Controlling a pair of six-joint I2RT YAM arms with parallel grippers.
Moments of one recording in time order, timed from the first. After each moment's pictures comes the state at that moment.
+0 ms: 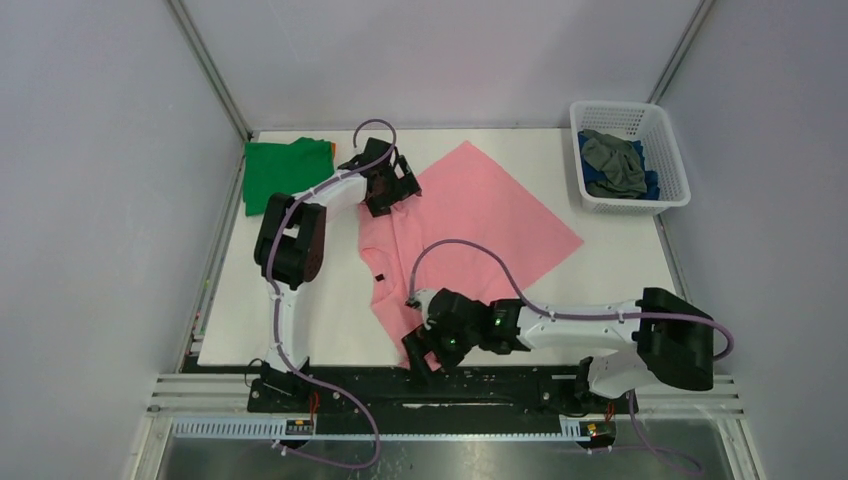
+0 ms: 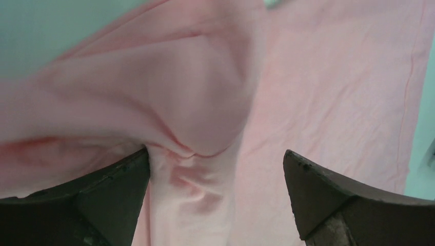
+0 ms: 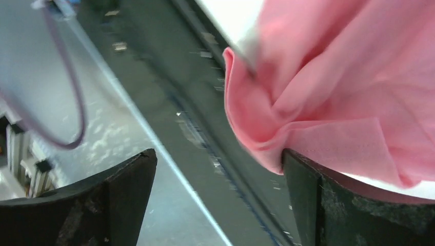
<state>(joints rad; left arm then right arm) -0.34 2.11 1.53 -0.35 0.06 -0.80 1.21 1.41 0.71 -0.23 -0.24 0.65</state>
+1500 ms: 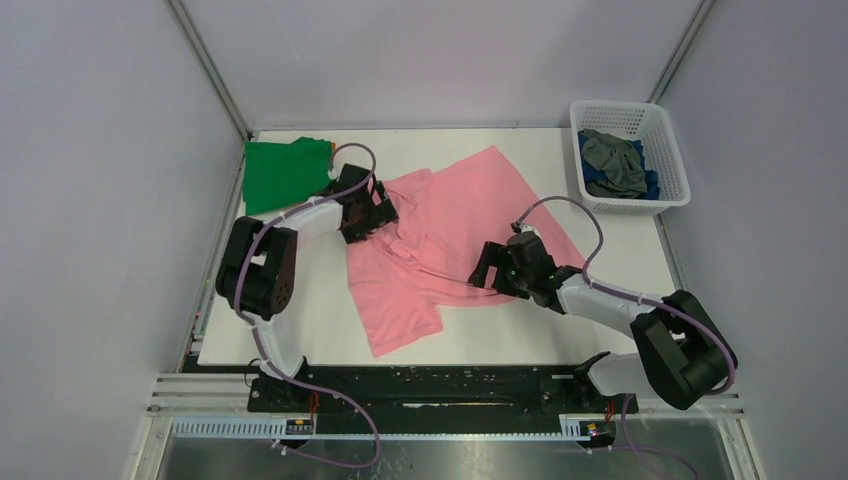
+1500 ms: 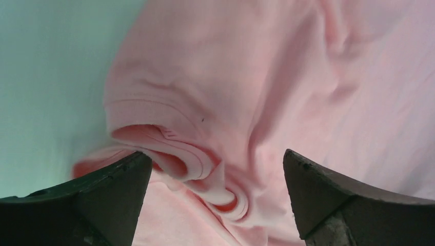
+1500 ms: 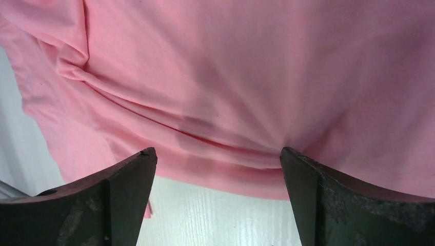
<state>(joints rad) -0.32 1.80 1.11 -0.30 0.01 -0.75 0.56 1.35 0.54 -0.01 -0.04 0.74</state>
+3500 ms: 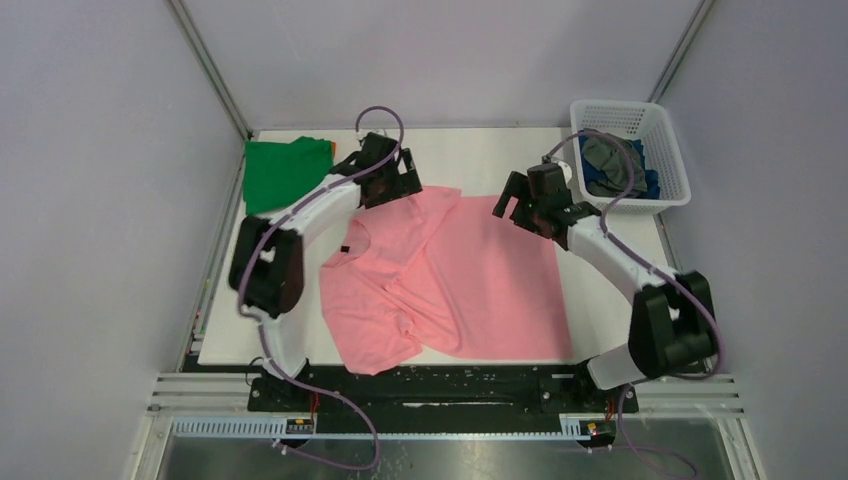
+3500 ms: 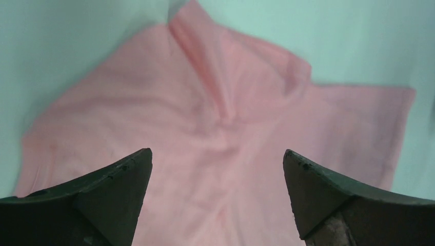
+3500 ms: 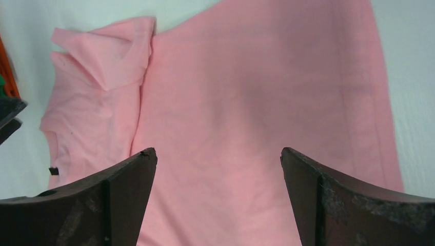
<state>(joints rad) -0.45 1.76 1.39 -0.42 -0.10 -0.66 0.36 1.38 0.97 -0.32 0.14 0.67</state>
